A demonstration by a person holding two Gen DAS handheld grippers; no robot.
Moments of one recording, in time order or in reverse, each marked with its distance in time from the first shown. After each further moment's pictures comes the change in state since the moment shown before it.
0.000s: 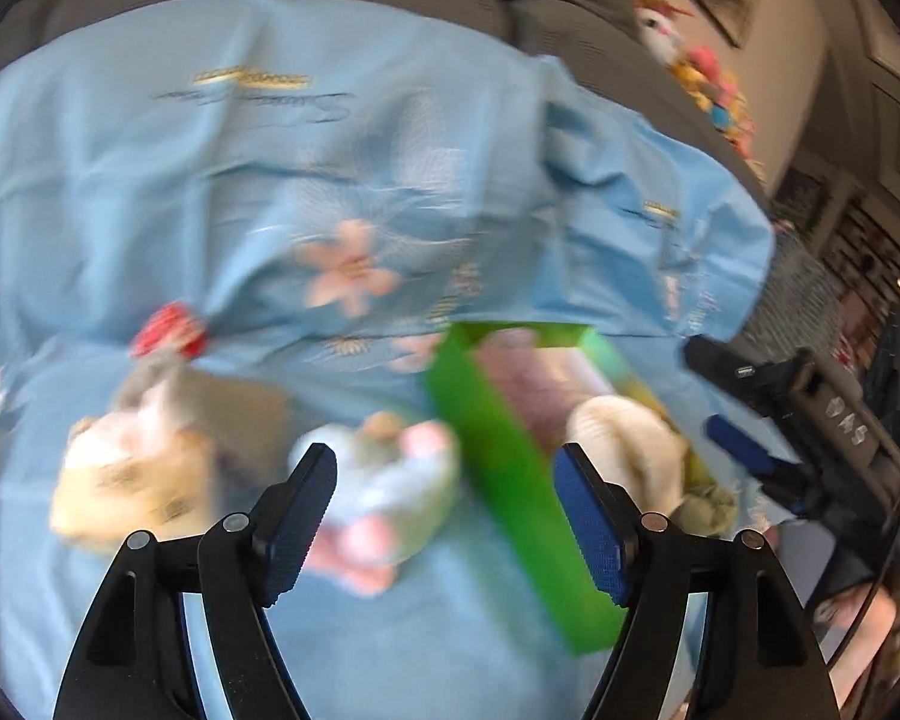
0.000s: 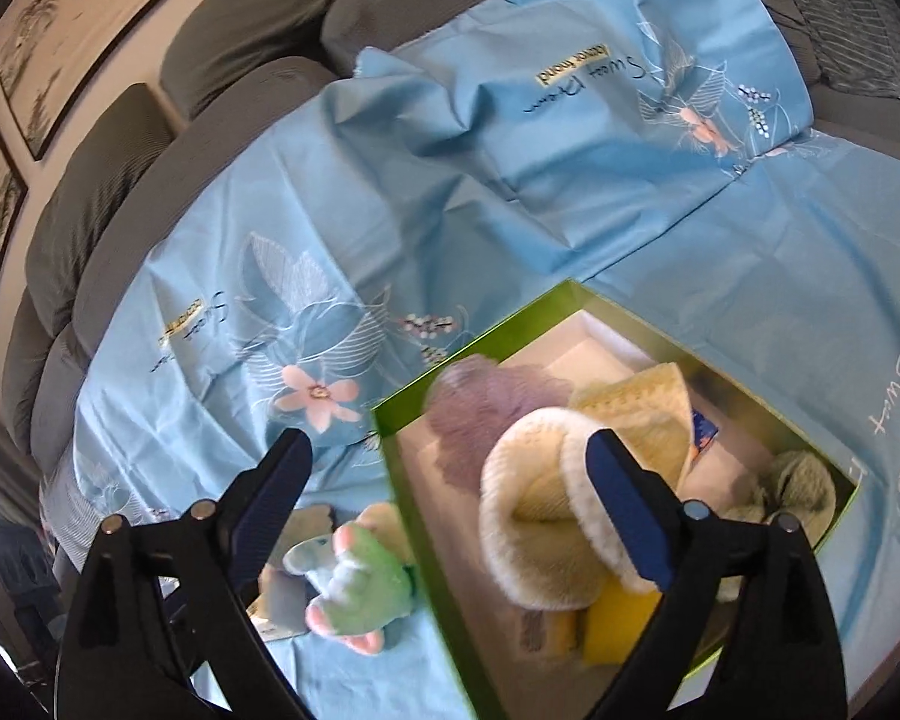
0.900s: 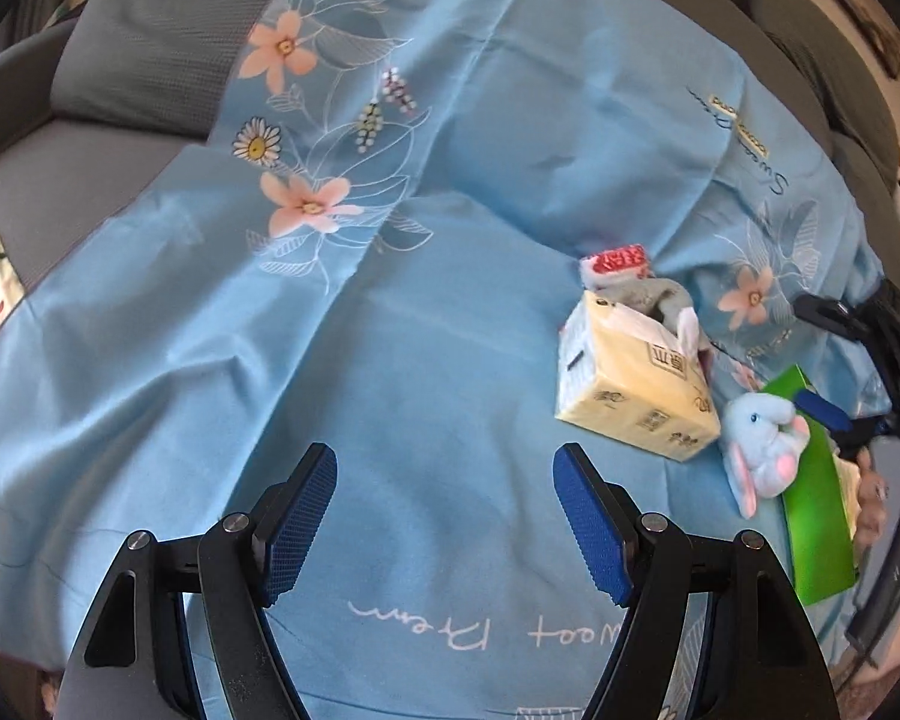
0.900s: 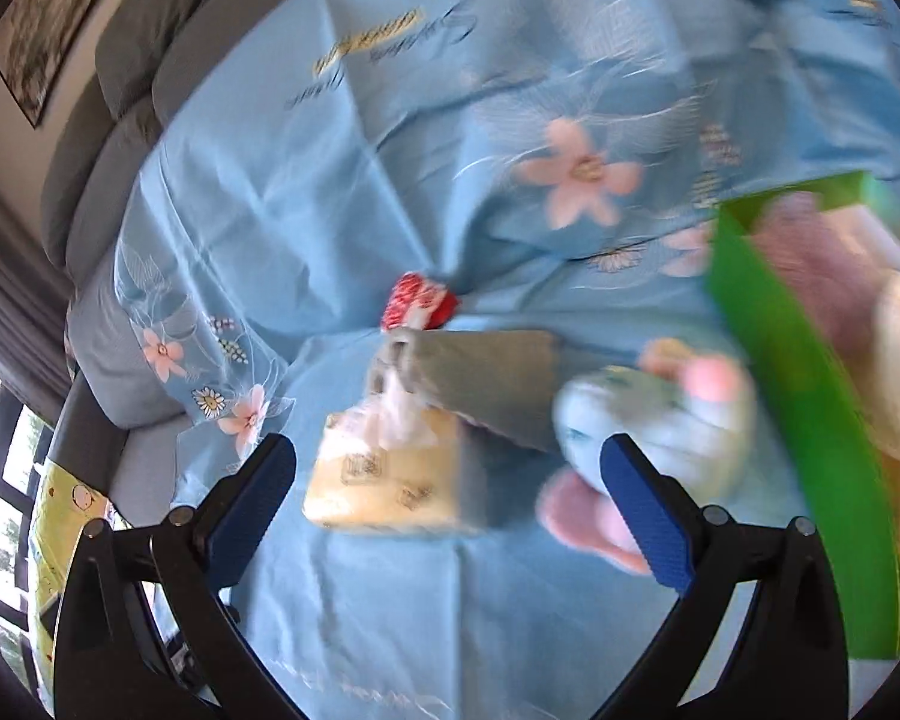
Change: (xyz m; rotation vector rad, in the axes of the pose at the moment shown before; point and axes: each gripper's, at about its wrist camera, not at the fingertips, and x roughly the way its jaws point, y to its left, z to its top) left arm -0.091 0.233 -0.107 -0.431 -0.017 0.323; right arm 0.125 0.186 -0.100 -0.224 0.404 0.138
